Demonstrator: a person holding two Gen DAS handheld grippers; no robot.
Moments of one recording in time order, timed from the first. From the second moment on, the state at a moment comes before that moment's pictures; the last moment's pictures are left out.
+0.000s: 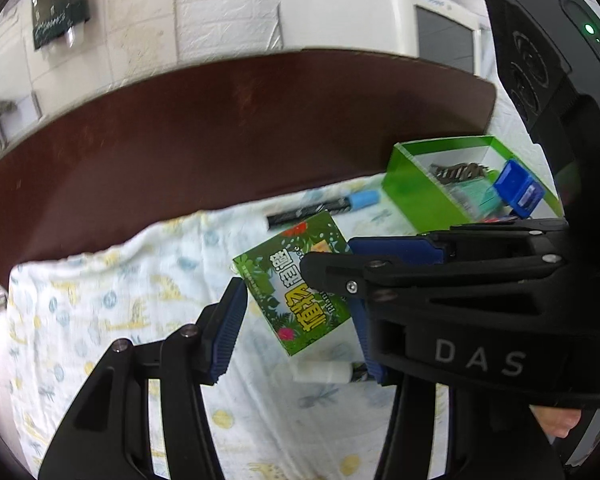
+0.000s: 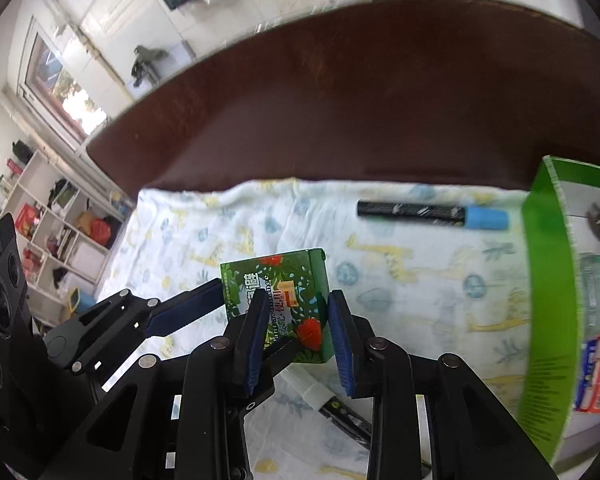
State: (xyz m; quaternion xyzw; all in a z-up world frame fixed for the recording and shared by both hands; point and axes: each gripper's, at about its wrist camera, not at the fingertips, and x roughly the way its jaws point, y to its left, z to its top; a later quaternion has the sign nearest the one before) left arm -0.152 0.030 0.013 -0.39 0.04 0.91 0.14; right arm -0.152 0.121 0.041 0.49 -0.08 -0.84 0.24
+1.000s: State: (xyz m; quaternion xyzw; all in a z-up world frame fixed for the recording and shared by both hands) left arm -0.143 0.270 0.041 -0.35 0.19 0.86 0.30; right arm -0.088 0.380 0.064 0.40 -0.25 -0.88 0.06
